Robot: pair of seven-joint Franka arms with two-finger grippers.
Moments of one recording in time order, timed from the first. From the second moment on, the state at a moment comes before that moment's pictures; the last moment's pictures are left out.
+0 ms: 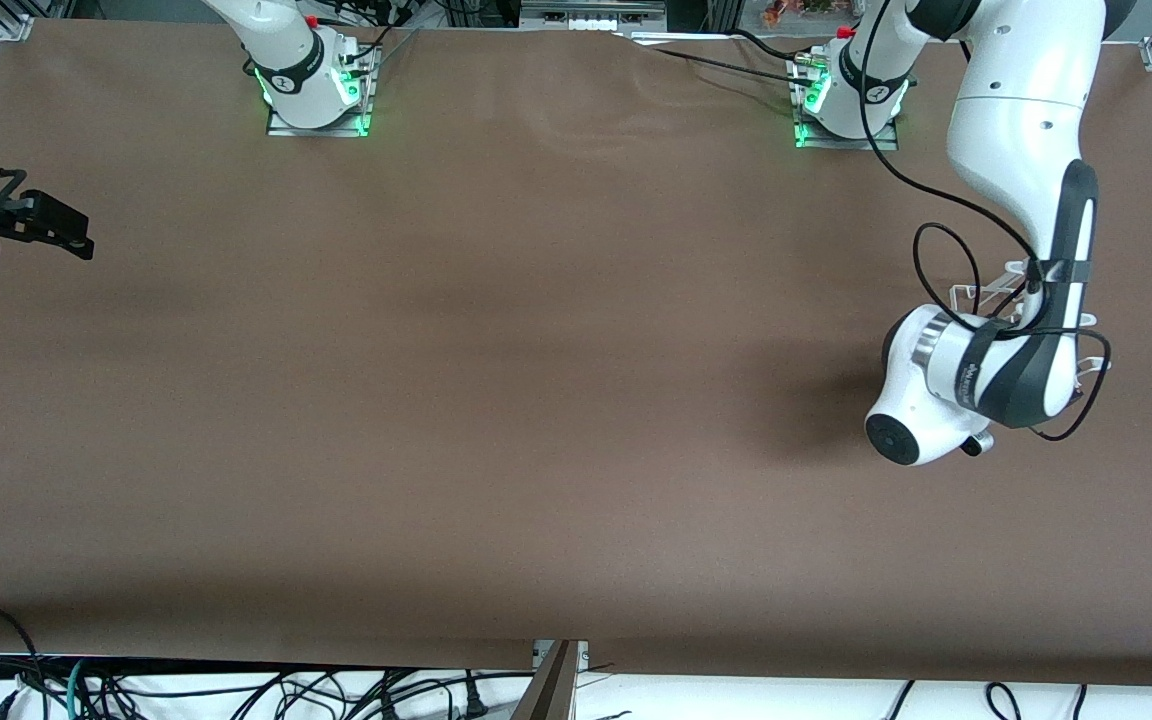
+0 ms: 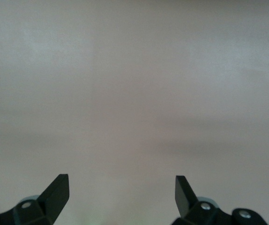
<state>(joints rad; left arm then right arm) -0.17 0.73 0.03 -1.42 0.77 1.29 0.48 0.01 0.08 -0.02 -1.50 -0.06 1.53 -0.07</state>
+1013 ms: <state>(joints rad) -0.11 0.30 0.03 -1.32 0.07 1.54 0.12 0.01 0.09 -0.02 -1.50 -0.06 1.53 -0.07</state>
